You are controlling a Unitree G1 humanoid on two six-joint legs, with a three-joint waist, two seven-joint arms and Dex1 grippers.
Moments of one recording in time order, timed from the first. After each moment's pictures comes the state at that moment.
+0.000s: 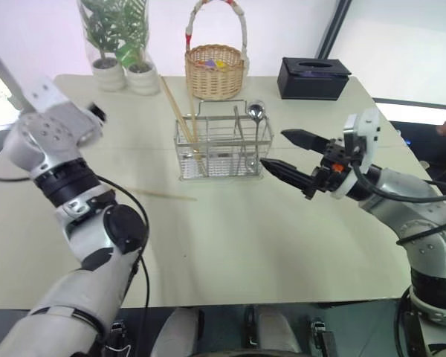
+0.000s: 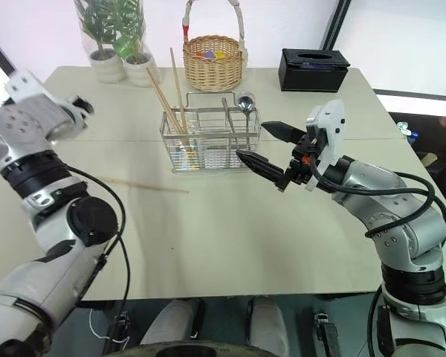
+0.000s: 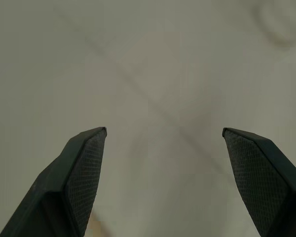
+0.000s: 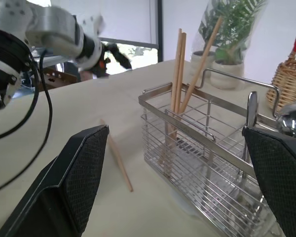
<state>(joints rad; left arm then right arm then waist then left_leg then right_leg) -1.13 0.17 0.87 0.17 -0.29 1.34 0.73 -0.38 -0.65 -0.16 -0.49 0.85 0.71 0.60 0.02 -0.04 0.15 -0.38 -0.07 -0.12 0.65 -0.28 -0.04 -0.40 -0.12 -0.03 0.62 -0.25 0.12</state>
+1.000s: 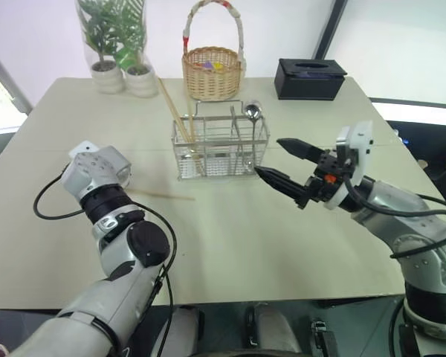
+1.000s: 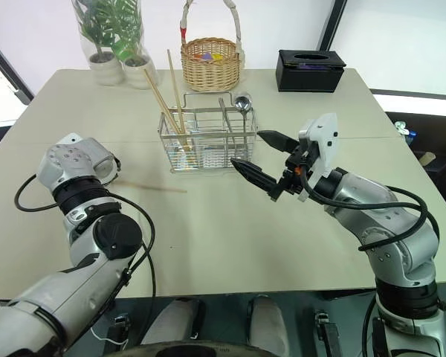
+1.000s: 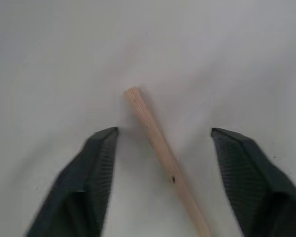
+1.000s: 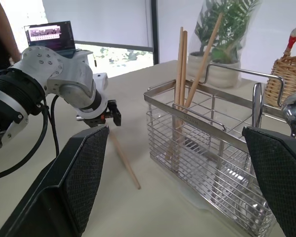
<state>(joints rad) -1.05 0.06 0.96 0.35 -0.15 1.13 0.82 -0.30 -0.62 -0.16 -0.59 0.85 0.71 0.51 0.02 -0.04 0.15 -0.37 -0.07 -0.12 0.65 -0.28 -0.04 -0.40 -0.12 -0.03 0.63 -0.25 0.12</state>
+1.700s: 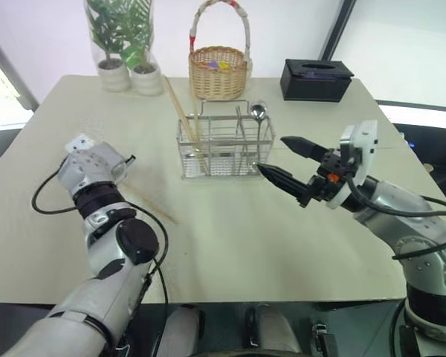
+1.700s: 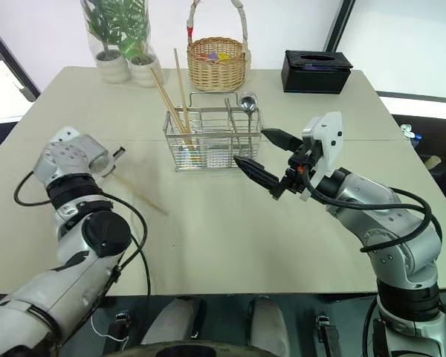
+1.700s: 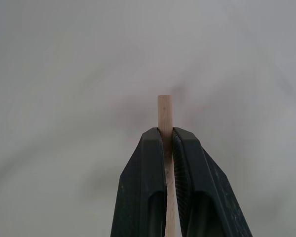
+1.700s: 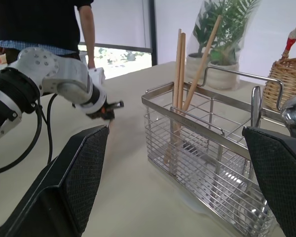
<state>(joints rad) -1.05 0.21 0.83 0.48 -0.25 0.96 0.60 -0.30 -0.62 -0.17 -0.59 0.85 0.71 0.50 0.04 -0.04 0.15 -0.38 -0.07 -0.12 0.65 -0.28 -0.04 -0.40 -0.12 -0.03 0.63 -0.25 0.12</state>
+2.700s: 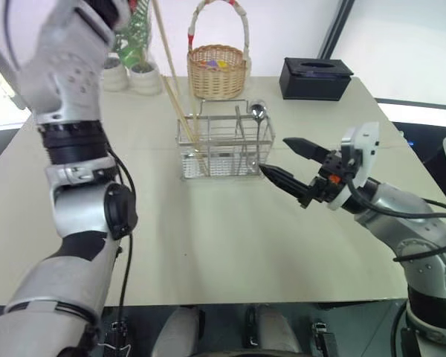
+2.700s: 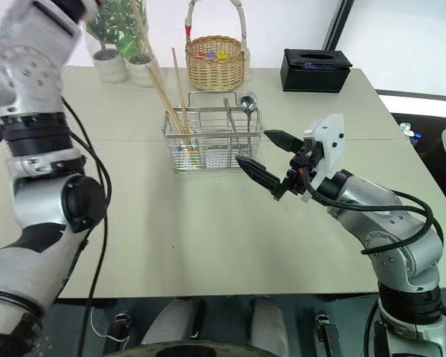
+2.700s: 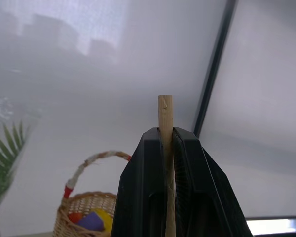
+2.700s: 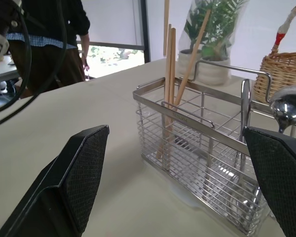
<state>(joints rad) -1.26 0.30 0.29 0.30 -0.47 0.56 -0.25 -0.27 -0.62 -0.17 -0.61 0.85 0.71 0.46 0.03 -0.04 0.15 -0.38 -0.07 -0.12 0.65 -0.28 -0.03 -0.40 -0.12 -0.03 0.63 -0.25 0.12</state>
